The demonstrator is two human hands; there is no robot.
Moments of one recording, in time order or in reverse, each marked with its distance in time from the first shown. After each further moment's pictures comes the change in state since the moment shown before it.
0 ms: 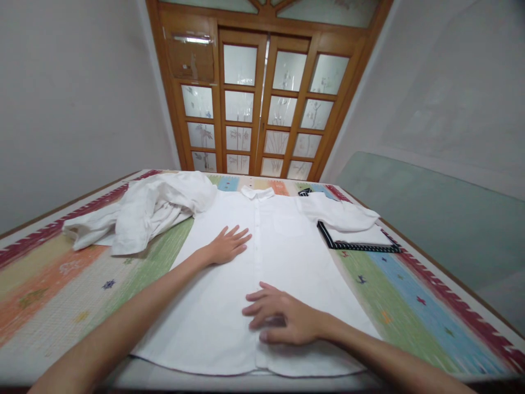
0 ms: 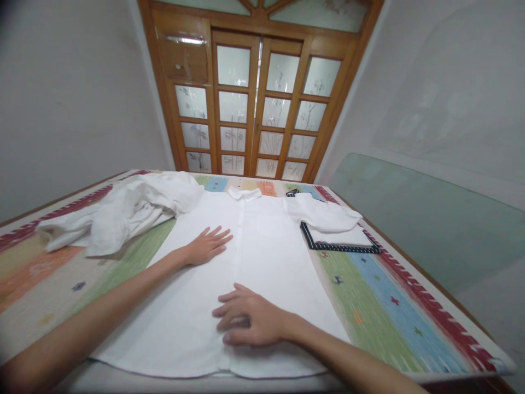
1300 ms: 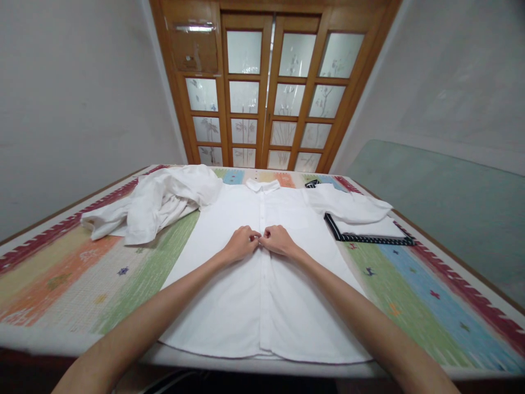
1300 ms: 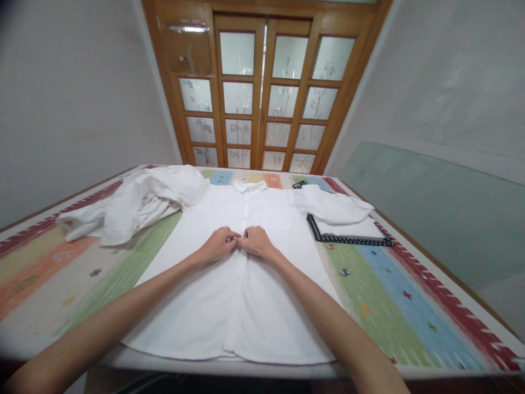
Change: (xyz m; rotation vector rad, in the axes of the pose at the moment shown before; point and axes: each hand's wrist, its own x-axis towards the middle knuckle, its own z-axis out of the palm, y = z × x) left_hand 0.011 0.061 -0.007 -0.289 0.268 -0.233; right_hand 0.095 0.089 -0.048 -0.389 0.430 0.583
